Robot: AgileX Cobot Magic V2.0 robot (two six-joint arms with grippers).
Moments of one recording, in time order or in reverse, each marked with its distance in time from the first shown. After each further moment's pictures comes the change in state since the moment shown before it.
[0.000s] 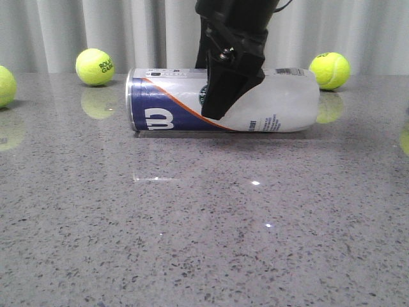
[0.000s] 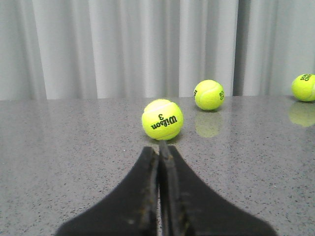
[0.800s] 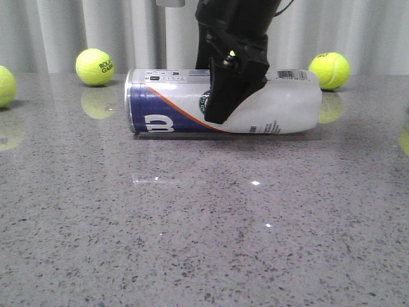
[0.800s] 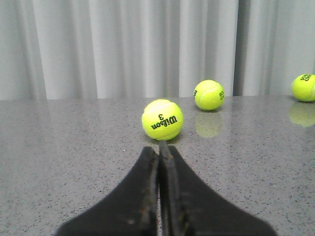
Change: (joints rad) left arm 0.000 0.000 0.000 0.000 0.000 0.000; right arm 0.000 0.013 0.000 -0.005 0.002 -0.053
